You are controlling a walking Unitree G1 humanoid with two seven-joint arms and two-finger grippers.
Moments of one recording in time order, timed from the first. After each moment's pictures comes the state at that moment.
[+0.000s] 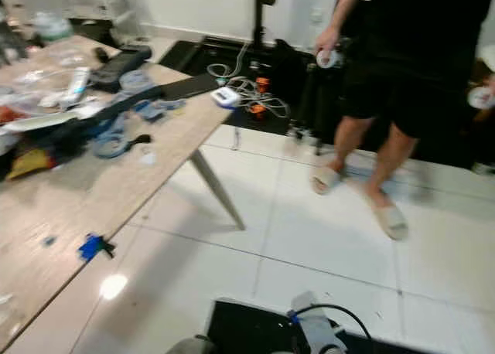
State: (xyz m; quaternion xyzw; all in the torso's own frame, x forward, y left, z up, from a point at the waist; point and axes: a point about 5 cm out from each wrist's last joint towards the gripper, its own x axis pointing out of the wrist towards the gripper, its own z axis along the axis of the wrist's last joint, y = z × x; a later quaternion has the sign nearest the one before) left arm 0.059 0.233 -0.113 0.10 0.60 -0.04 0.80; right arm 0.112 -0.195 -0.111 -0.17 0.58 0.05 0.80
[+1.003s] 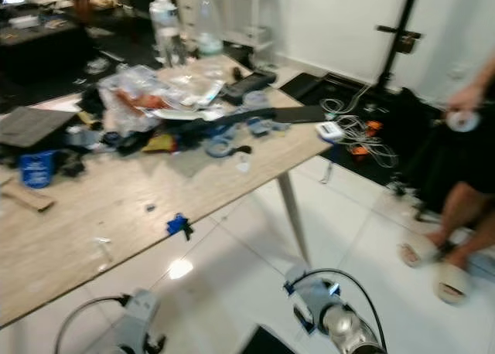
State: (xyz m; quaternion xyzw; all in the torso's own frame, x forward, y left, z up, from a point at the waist) left arm 0.140 0.176 -0.100 0.06 0.49 -0.14 0.86; right arm 0.183 -0.217 -0.081 -0.25 0.54 0.13 0.80
